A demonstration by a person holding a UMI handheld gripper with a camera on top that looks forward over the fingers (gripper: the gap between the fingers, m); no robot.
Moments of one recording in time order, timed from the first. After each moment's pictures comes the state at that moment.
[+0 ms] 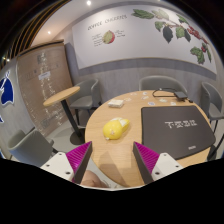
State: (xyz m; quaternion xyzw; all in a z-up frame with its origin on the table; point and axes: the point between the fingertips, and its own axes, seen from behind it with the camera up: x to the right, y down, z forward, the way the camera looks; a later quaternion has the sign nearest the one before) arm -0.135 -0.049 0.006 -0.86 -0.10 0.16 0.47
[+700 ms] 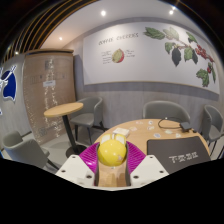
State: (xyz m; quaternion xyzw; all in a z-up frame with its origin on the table) arm -0.166 0.014 0.076 -0.80 -0.13 0.14 0.57
